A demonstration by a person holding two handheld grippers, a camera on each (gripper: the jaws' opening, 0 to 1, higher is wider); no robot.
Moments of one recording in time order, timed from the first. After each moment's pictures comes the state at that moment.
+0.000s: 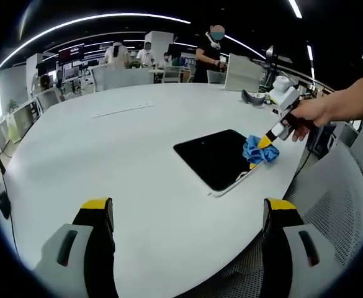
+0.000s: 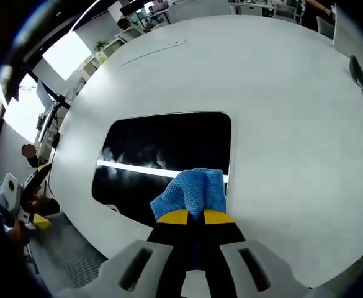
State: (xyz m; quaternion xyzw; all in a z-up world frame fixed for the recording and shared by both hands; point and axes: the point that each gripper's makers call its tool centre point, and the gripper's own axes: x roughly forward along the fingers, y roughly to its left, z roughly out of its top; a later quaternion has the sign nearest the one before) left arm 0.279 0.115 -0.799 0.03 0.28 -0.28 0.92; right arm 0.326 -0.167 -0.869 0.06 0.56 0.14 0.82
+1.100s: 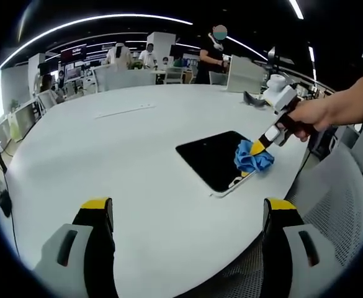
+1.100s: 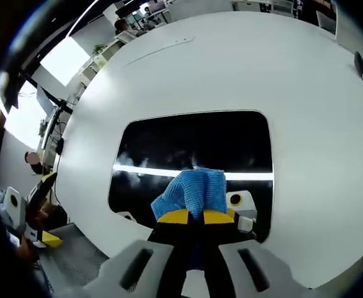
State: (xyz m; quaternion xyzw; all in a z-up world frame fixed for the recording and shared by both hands) left arm 0.280 0.119 -0.798 0.03 0.27 -0.28 0.92; right arm 0.327 -0.111 -0.870 0.08 0.56 0.15 0.81
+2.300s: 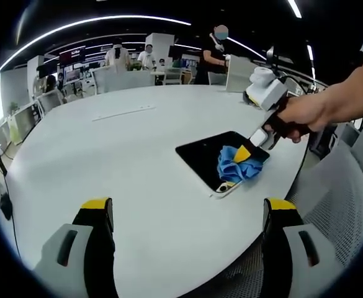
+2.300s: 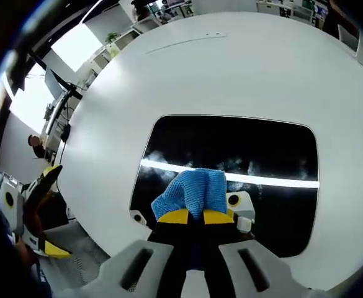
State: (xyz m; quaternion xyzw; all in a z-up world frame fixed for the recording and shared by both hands) left arm 0.280 0.118 -0.796 0.03 0.27 -0.28 0.92; right arm 0.334 -0.056 -0.868 0.05 0.56 0.18 0.80
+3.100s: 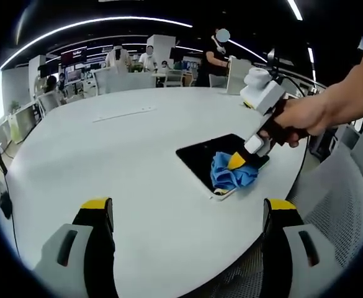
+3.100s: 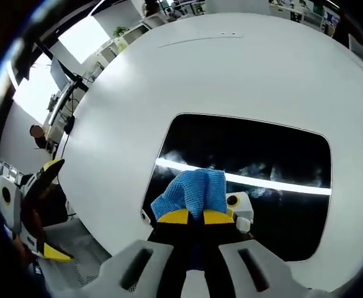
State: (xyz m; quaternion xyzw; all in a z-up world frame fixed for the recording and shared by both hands) left arm 0.282 0.118 -0.793 0.03 0.27 -0.28 0.92; right arm 0.331 -0.034 -0.867 0.03 0.56 0.20 0.80
